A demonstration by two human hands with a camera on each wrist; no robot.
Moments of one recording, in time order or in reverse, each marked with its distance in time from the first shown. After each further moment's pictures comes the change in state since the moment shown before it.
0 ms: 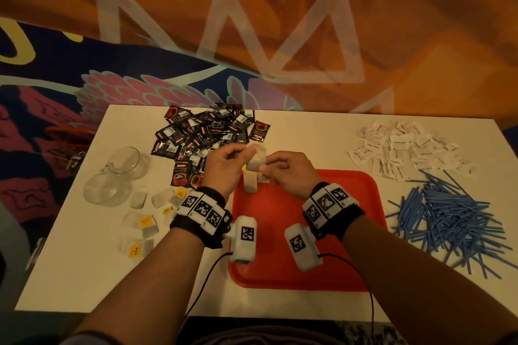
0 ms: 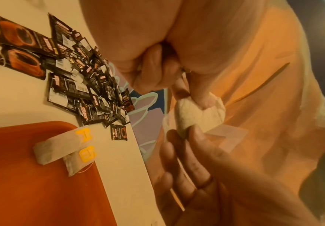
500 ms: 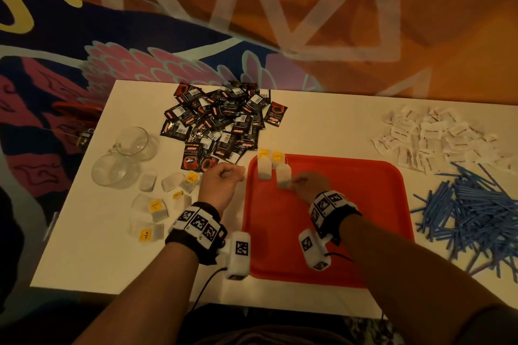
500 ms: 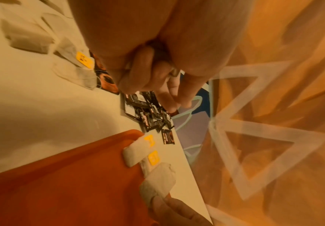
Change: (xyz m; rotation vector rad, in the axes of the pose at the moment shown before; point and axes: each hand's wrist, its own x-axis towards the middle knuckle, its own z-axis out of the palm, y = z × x) left_hand -0.016 -0.059 -0.043 0.160 0.101 -0.360; right_hand 0.021 0.089 0.011 -0.574 -0.008 0.488
